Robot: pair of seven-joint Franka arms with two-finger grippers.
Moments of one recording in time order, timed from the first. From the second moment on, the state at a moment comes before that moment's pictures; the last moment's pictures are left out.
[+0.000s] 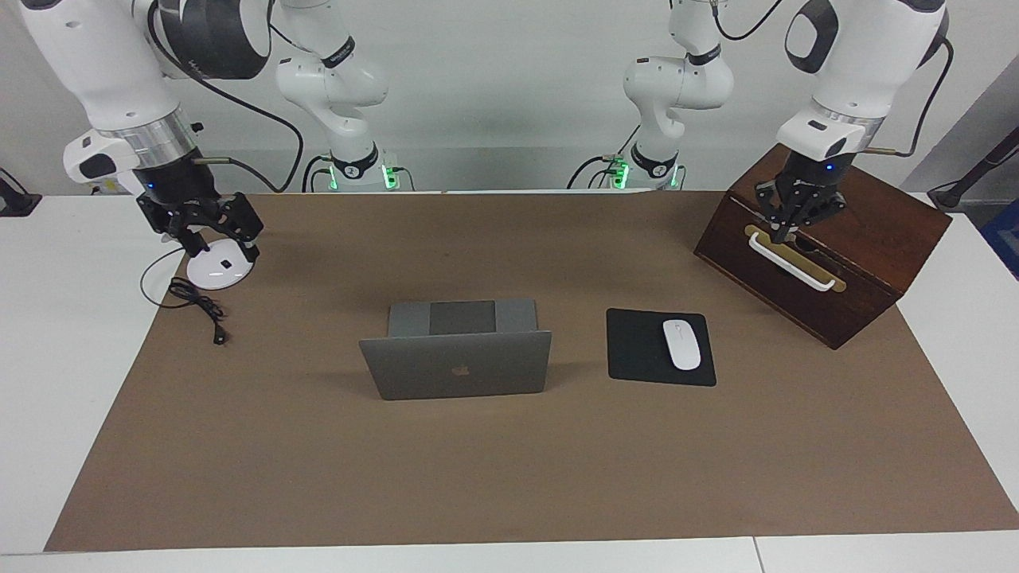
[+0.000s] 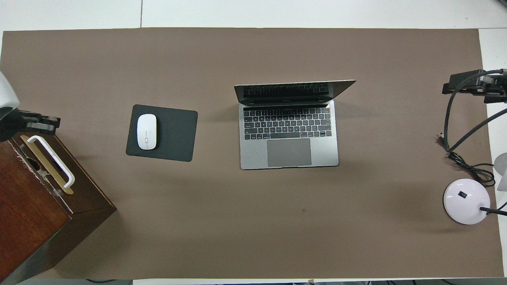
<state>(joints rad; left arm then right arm) -0.20 -0.15 0.16 -1.85 0.00 1.86 0.26 -0.07 0.00 -0.01 -1.67 0.08 1.84 0.13</state>
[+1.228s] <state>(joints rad) -0.10 -0.14 0.14 -1.80 0.00 1.84 0.16 -0.07 -0.03 -0.01 -1.69 0.04 1.70 0.09</state>
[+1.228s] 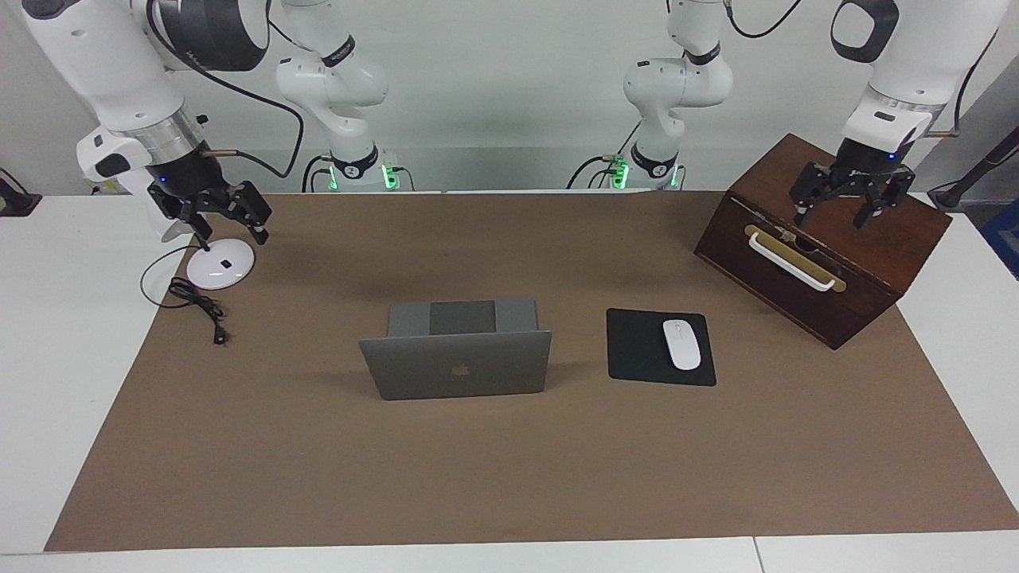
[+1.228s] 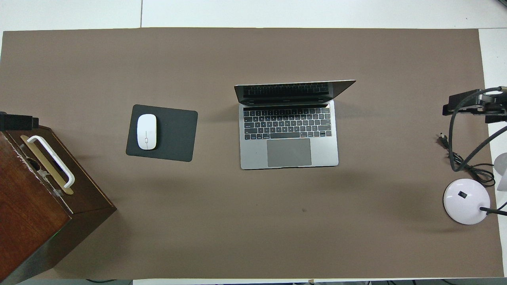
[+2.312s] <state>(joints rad) -0.02 -0.05 0.00 -1.64 0.00 1.65 0.06 -0.07 -0.04 -0.02 -1.69 0.01 1.71 0.07</state>
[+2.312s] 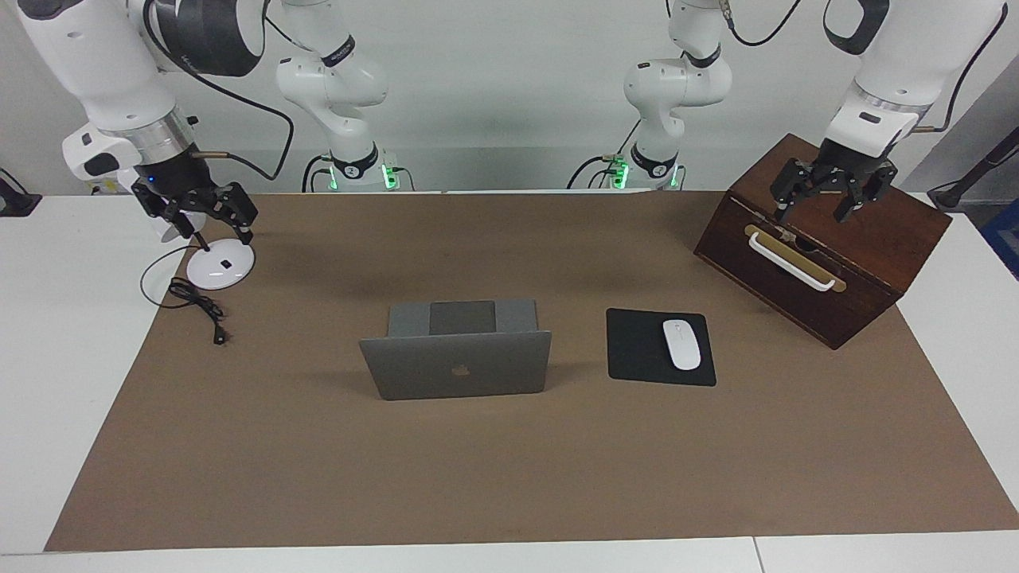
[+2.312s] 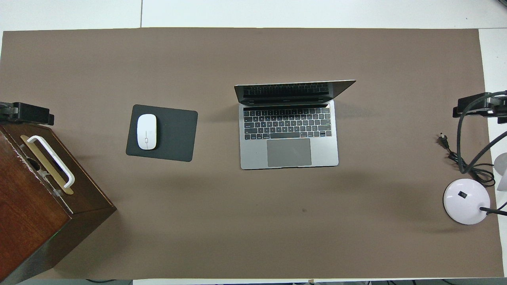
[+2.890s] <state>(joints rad) -0.02 -0.04 -0.01 -1.63 0.00 1.64 0.02 -0.07 -0.05 -0.02 -1.68 0.01 1.71 0.07</state>
